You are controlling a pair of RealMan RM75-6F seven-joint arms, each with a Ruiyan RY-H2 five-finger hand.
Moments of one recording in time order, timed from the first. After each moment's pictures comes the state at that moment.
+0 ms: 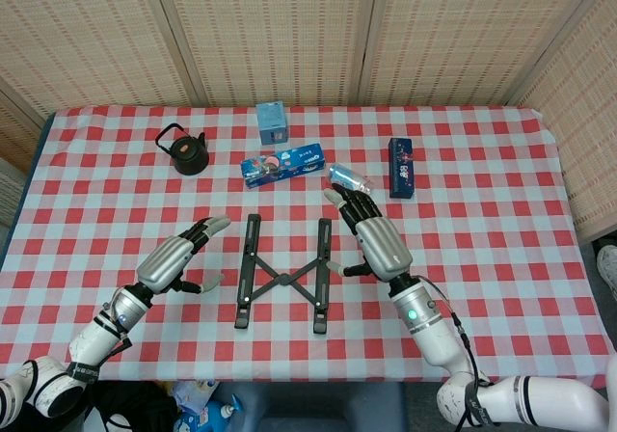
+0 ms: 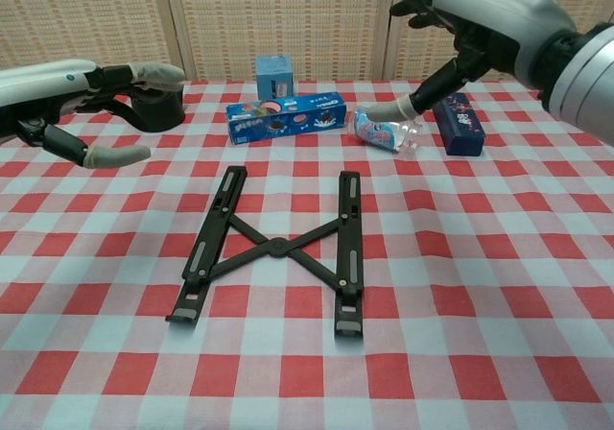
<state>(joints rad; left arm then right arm) -0.65 -1.29 -0.06 -1.53 1.54 1.06 -0.42 0.68 -1.48 0.22 -1.81 -1.19 1.19 -0.17</state>
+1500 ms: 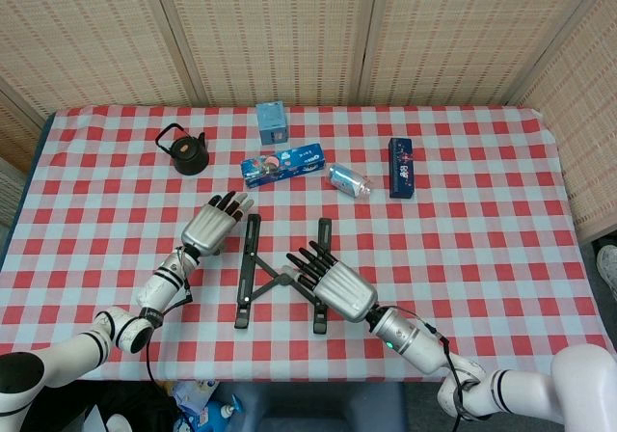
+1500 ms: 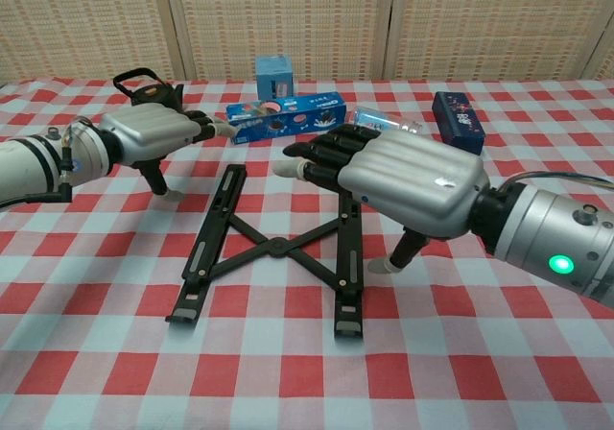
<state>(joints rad) -0.87 -1.69 -0.15 -0.95 1.35 0.80 0.26 0.72 -1.66 0.02 -1.38 -1.63 1.08 -0.45</state>
